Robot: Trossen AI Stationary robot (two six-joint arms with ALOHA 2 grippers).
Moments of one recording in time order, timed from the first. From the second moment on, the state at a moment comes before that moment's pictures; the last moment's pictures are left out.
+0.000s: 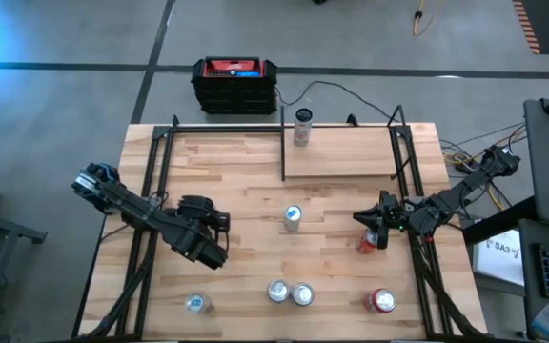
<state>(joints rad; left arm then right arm) -0.50 1.58 1.21 -1.52 -0.65 -2.14 0.59 0.43 0.06 0.00 0.71 0.63</state>
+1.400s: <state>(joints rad) -0.32 1.68 1.41 -1.43 -0.51 -1.99 0.59 0.43 0.06 0.00 0.71 0.63</state>
